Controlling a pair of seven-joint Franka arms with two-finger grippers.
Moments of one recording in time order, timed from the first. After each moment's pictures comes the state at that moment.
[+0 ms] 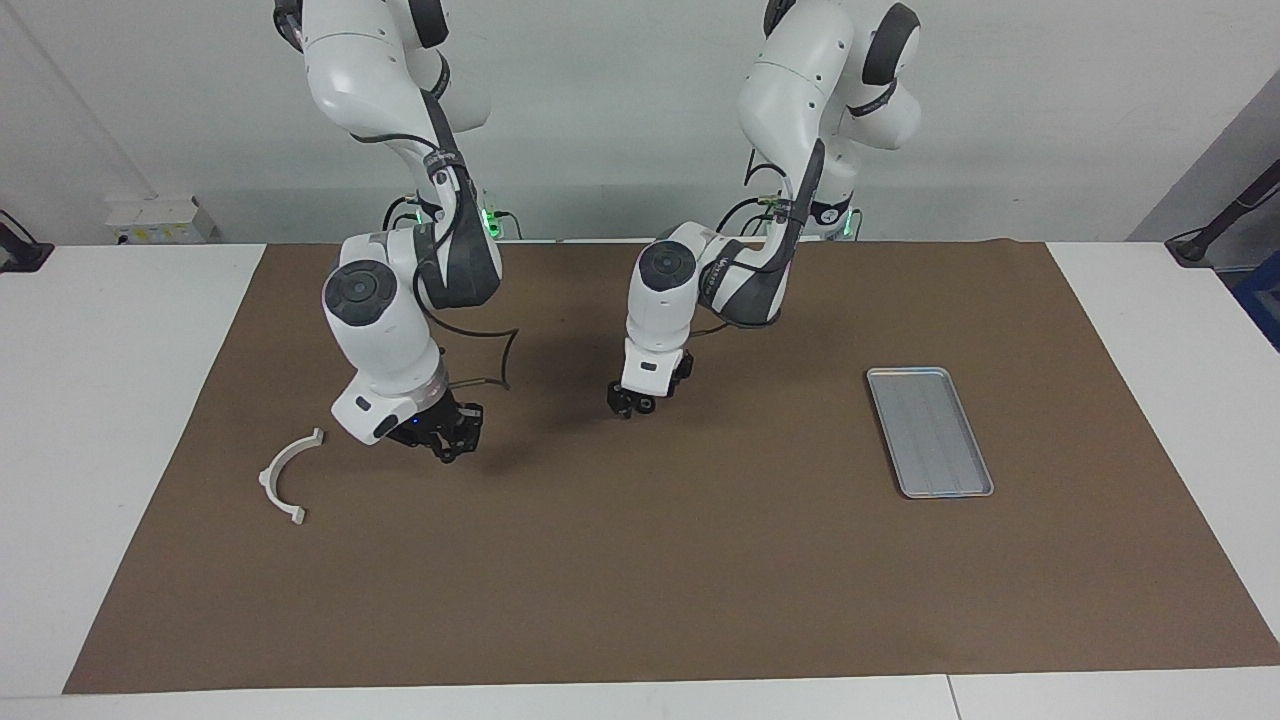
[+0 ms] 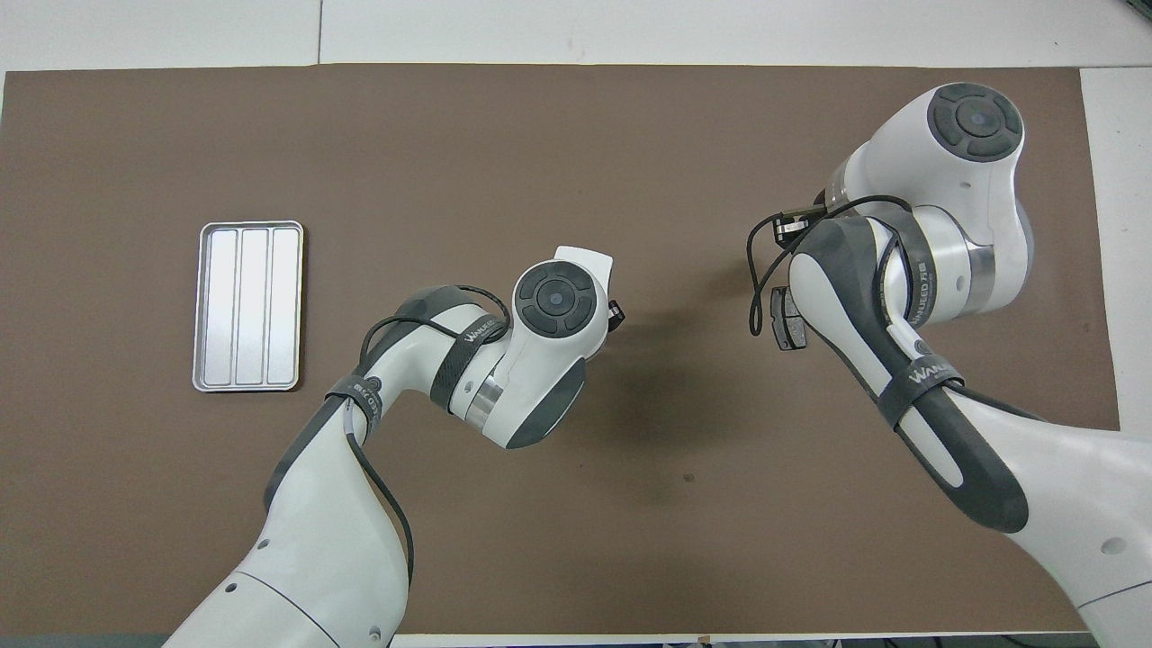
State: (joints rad) left arm -0.69 0.49 -0.03 -1.76 -0.05 2.27 -1.15; right arm 0.13 0.38 0.03 -1.71 -0.01 2.08 0.10
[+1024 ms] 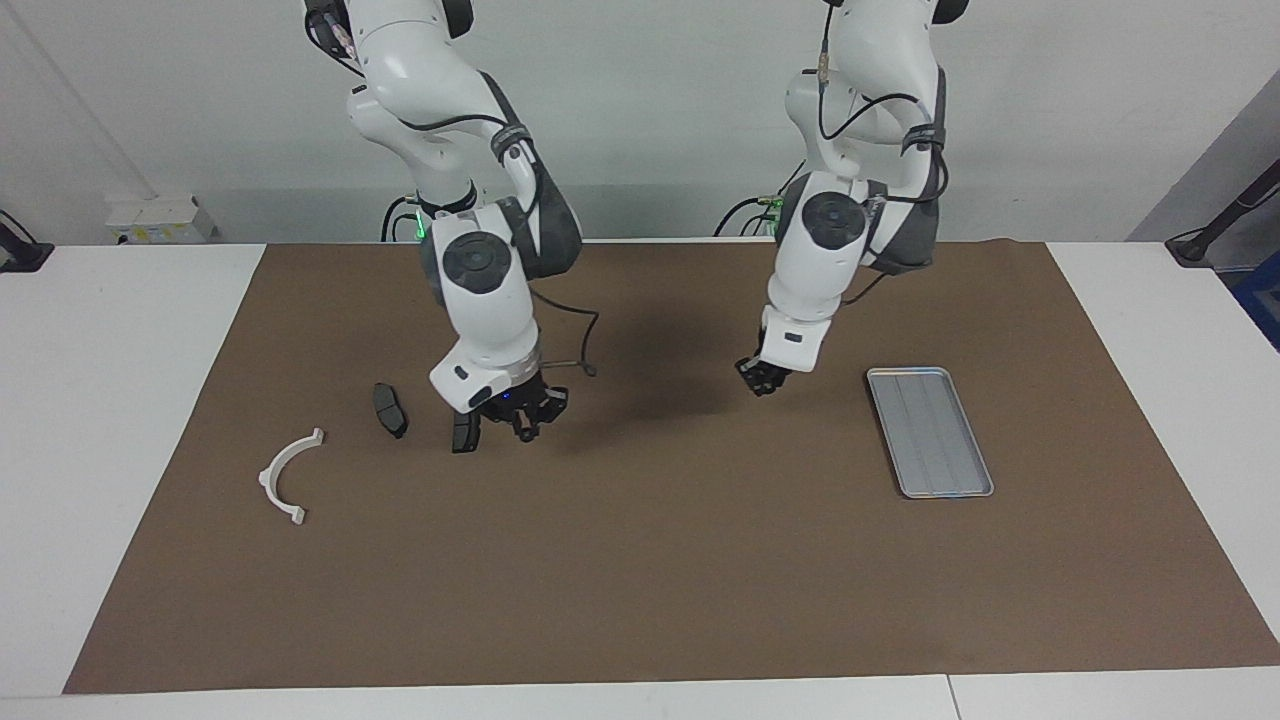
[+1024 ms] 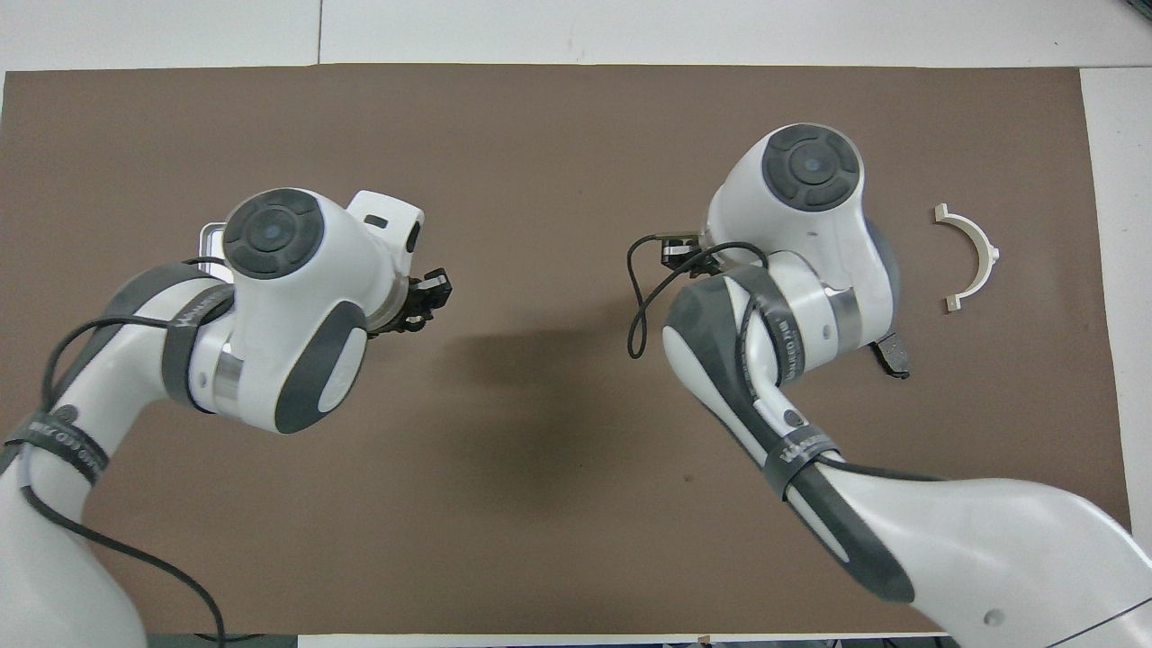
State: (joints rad) left arm -0.40 0.14 0.02 -1.98 -0.04 2.10 -0.69; right arm 0.38 0.36 0.04 -1.70 -0.01 2.08 0.52
